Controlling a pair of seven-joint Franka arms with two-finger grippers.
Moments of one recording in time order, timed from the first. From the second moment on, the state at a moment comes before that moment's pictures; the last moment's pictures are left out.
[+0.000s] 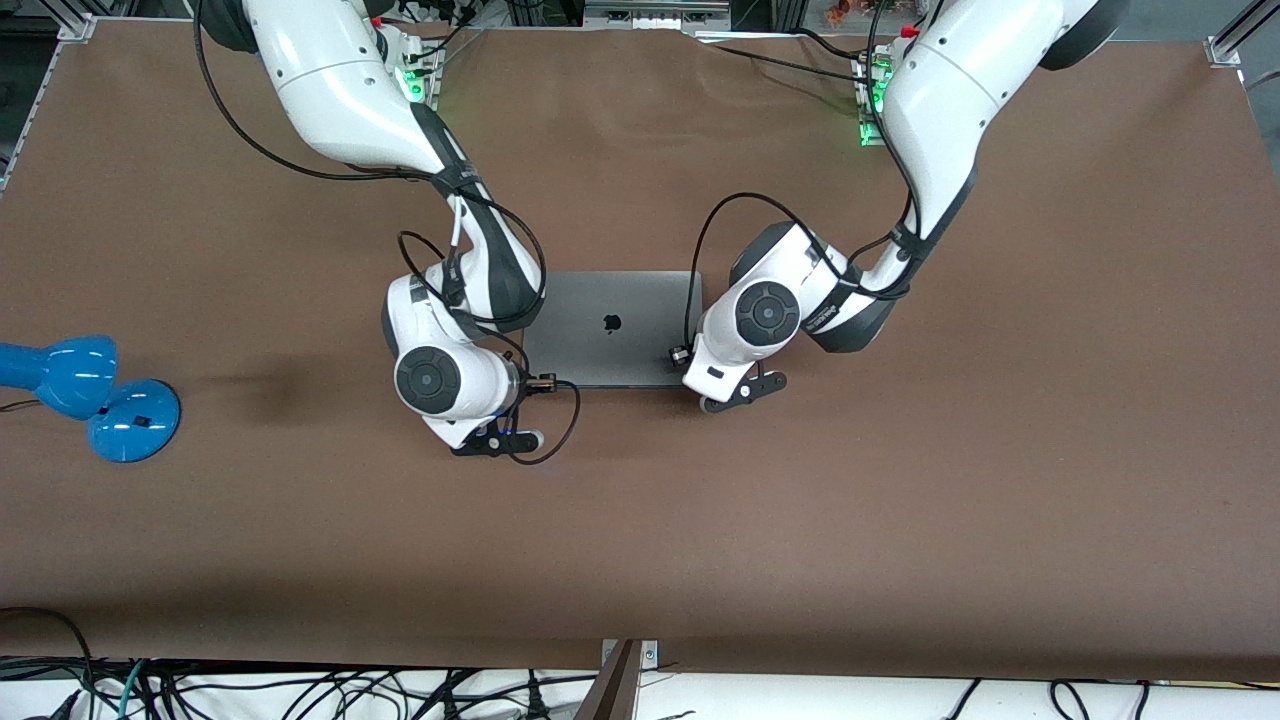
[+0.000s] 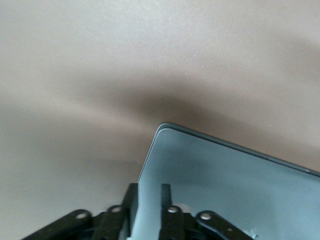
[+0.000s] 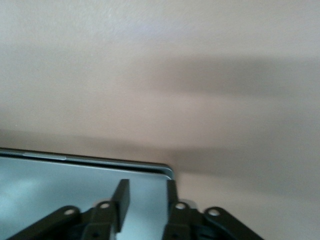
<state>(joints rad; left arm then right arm) -0.25 0.74 -0.43 -1.54 0.06 2.11 -1.00 0.55 0.83 -0.15 -1.27 0.30 1.88 0.26</state>
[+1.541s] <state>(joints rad) 0.06 0.13 -0.43 -1.82 0.05 1.84 -0.44 0.16 0.52 -0.07 -1.08 0.00 1.59 0.11</state>
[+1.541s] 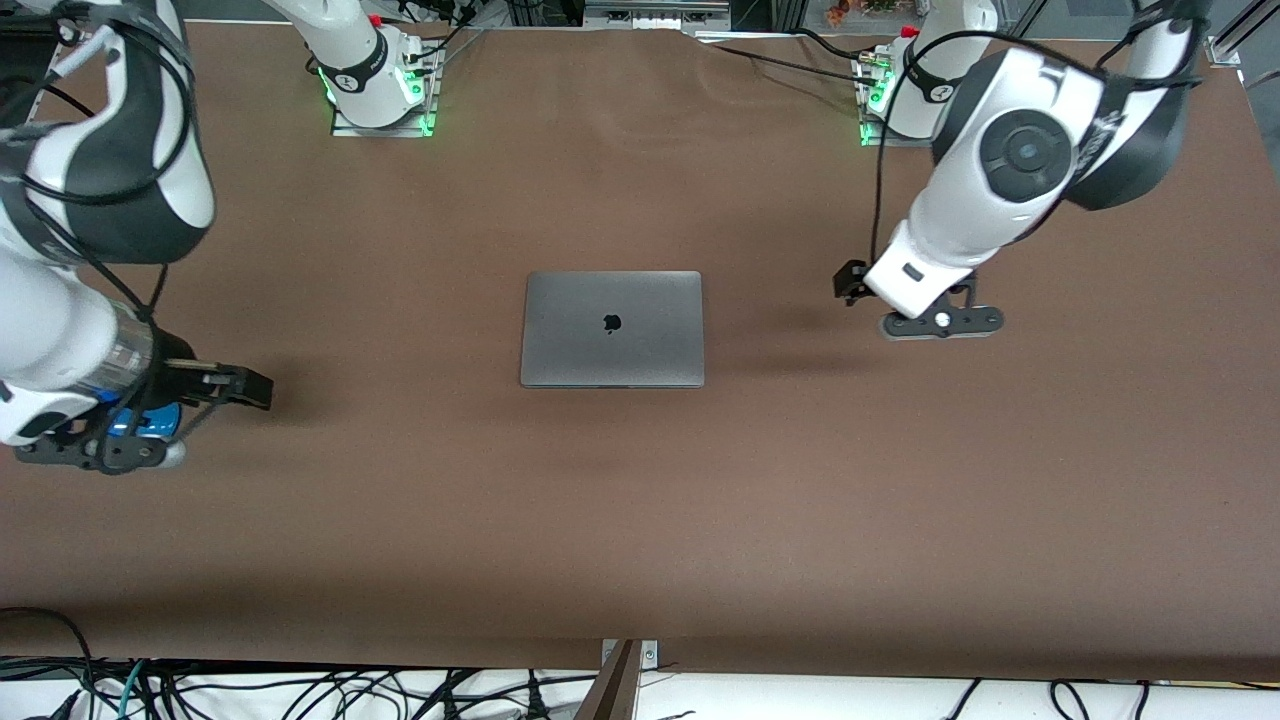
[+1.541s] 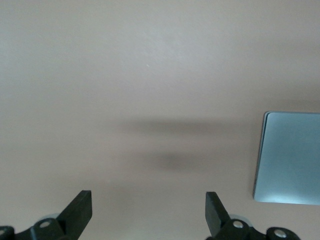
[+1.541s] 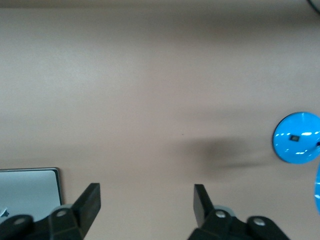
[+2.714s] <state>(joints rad) -0.20 0.02 0.02 -1.59 0.05 1.58 -0.17 -0.01 0.40 0.04 -1.28 0.00 1.75 0.00</state>
